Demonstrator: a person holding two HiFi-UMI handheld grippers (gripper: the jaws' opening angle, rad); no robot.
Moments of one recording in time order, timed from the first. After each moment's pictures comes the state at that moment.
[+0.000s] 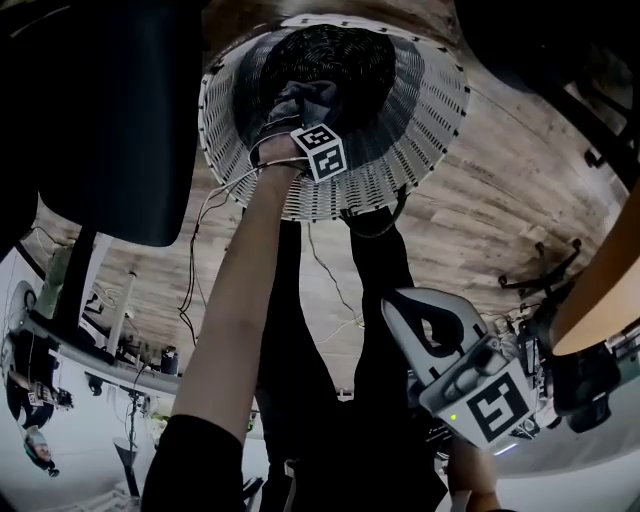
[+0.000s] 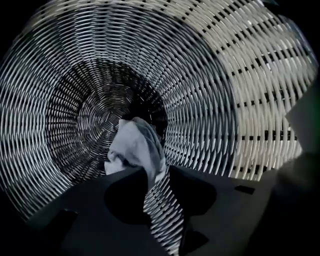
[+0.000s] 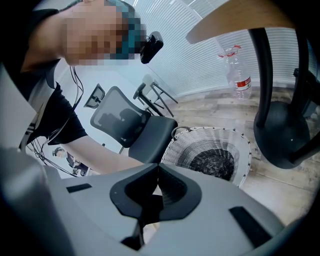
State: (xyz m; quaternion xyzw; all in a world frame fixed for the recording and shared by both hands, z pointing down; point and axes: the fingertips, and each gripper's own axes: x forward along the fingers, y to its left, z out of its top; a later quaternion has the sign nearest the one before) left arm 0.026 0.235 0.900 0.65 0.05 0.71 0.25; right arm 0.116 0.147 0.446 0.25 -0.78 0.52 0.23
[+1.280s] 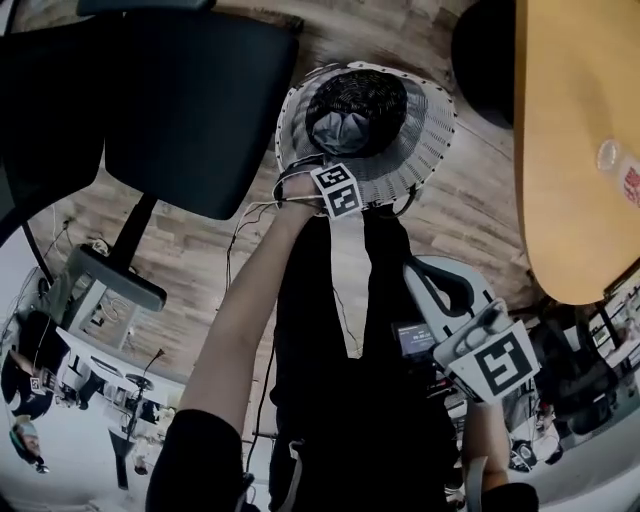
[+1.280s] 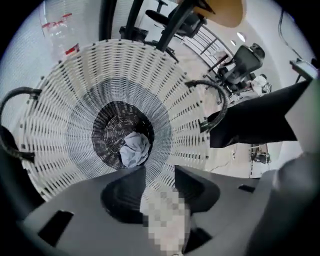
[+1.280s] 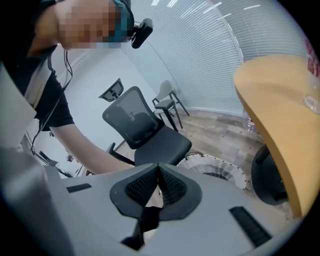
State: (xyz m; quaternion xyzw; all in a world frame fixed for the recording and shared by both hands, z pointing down) left arm 0.009 0.218 0.711 0.72 0.00 0.64 0.26; right arm 0.073 0.138 0.318 0.23 -0.85 0.40 0.26
